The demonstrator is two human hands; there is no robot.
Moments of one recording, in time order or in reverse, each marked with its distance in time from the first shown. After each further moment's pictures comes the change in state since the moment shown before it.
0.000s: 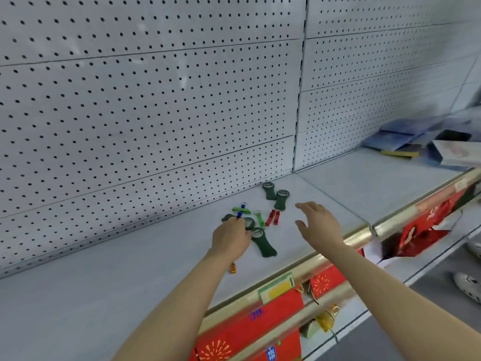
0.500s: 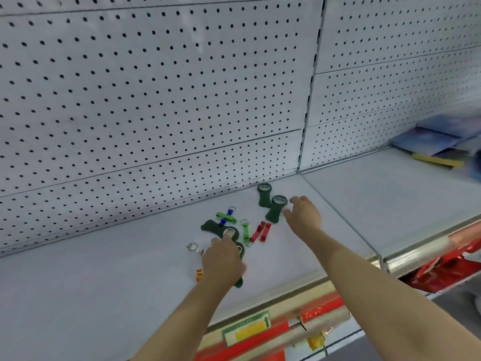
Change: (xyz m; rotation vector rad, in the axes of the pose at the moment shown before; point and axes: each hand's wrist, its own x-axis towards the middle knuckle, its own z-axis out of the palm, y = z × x) left_hand 0.044 0.044 0.047 0.037 -0.229 -0.394; right_hand 0.136 0.053 0.075 0.136 -0.255 0.240
